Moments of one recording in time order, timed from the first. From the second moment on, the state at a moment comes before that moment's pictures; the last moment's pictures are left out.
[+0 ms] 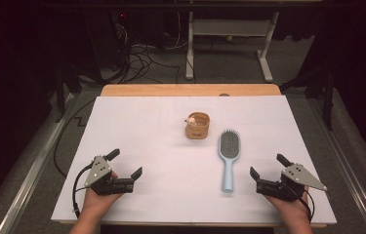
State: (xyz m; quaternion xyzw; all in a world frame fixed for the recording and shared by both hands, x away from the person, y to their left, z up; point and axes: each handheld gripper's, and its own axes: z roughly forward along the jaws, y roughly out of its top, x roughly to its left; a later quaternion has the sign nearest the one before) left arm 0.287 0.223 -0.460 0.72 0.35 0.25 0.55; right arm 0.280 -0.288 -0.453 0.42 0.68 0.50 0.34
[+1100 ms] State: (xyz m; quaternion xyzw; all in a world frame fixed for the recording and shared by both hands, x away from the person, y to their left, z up) left arm 0.290 0.225 -0.461 0.72 0.35 0.25 0.55; right arm 0.272 -0.280 -0.447 0.39 0.69 0.50 0.34
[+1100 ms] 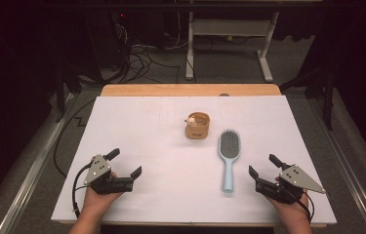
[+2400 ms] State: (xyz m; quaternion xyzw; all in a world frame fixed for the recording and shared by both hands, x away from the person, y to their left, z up) left arm 0.290 0.224 -0.461 0.72 0.34 0.25 0.55; right arm 0.267 -0.203 -0.455 0.32 0.82 0.44 0.17
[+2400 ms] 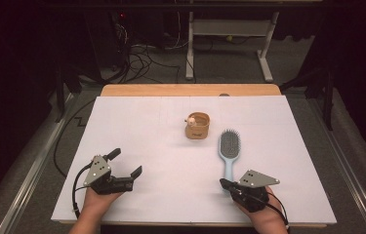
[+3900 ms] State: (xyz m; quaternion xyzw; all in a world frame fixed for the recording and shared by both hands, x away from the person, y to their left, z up) left arm 0.289 0.223 -0.461 0.72 0.34 0.25 0.55; right arm 0.268 -0.192 -0.464 0.32 0.86 0.34 0.18
